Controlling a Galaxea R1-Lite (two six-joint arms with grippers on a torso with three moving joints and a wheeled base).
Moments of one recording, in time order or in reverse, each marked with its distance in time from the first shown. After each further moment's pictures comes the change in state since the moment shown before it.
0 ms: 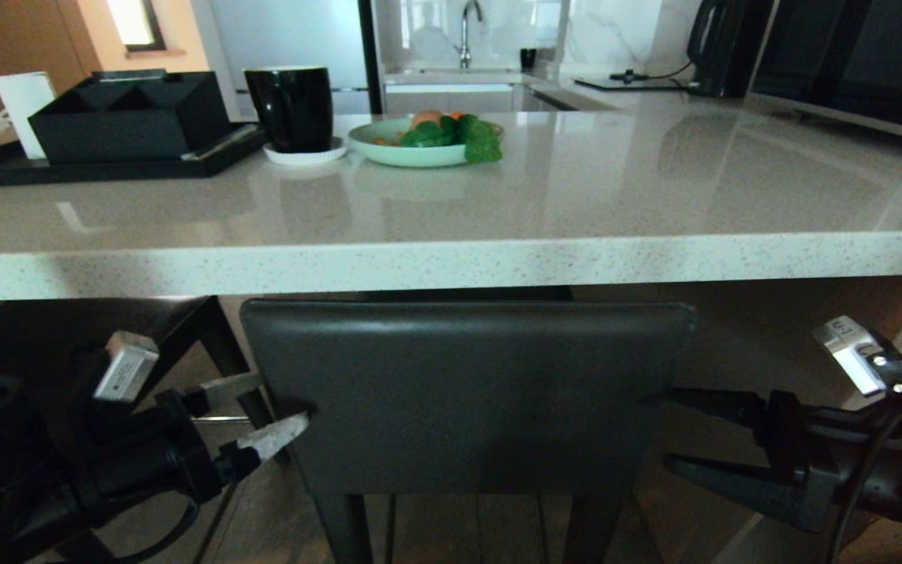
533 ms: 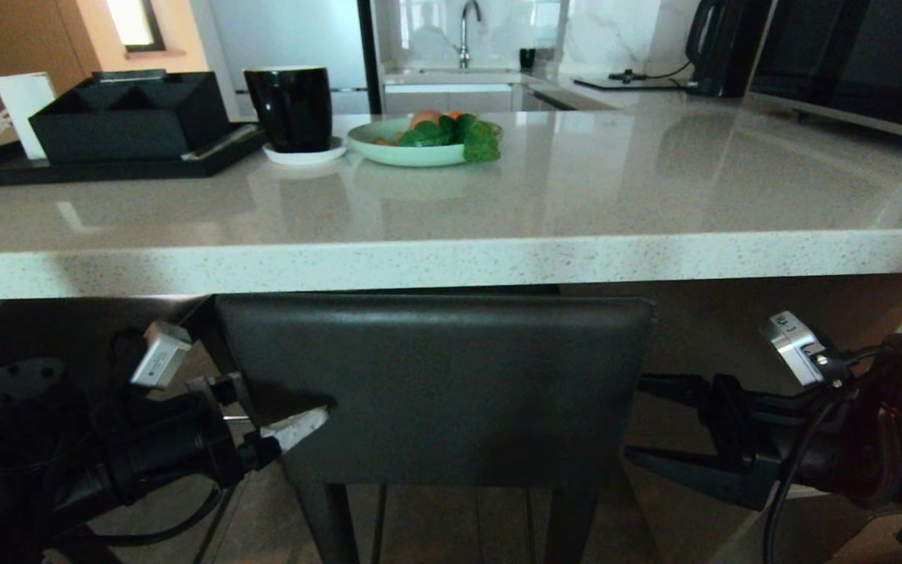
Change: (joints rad) left arm -0.032 0.068 -0.080 -0.002 -0.057 -0.003; right arm 0.048 0.238 -0.033 -0.307 0.090 0.007
